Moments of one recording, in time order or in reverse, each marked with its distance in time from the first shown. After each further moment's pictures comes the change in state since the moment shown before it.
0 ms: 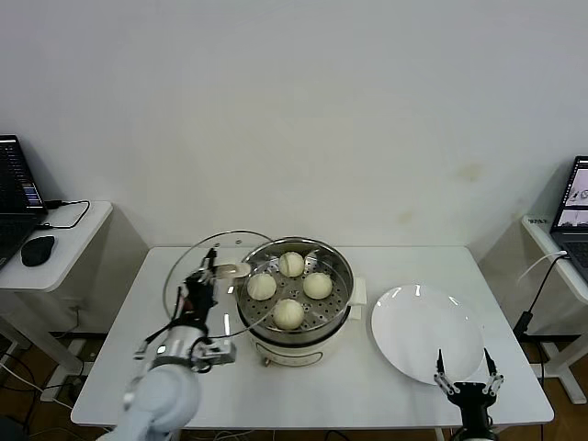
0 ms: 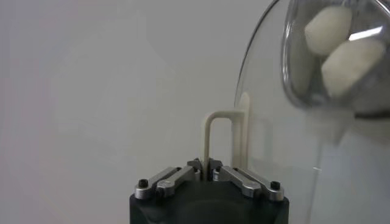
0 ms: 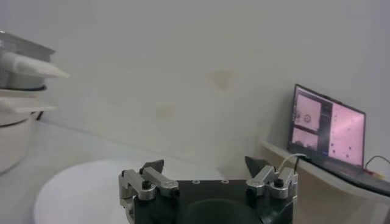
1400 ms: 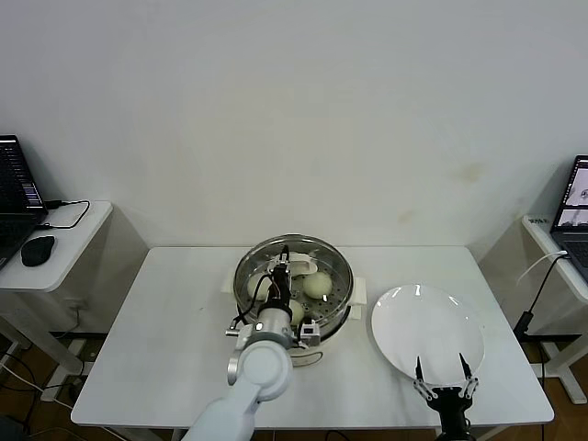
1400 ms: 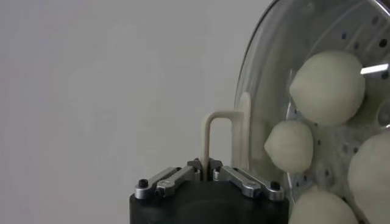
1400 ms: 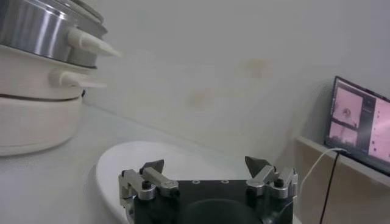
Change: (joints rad) left arm -0.207 -0.320 0.237 0.250 0.369 0.052 0.179; right arm 0.011 0.010 -0.057 -0.058 -0.069 0.010 0.007
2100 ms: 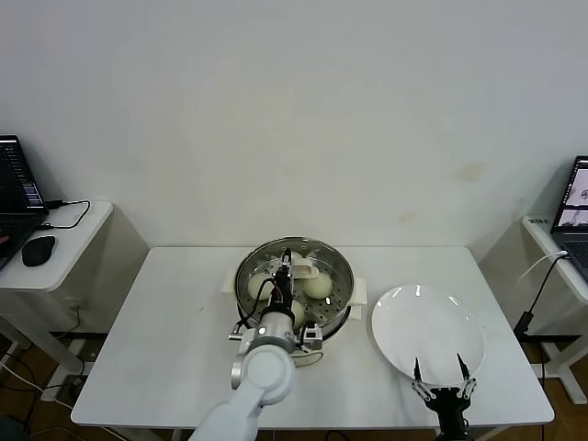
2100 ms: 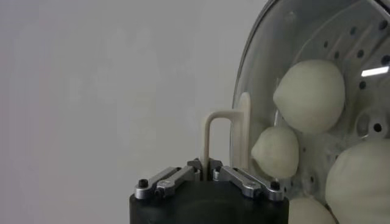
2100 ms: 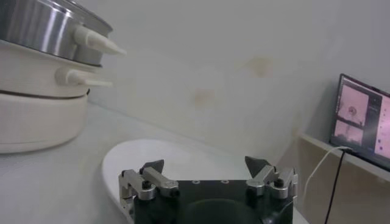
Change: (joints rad) left arm 0.019 -0.011 0.002 0.011 0.008 0.000 -0.021; right arm 0.002 0.000 -0.005 -0.008 -0.003 0.001 -0.002
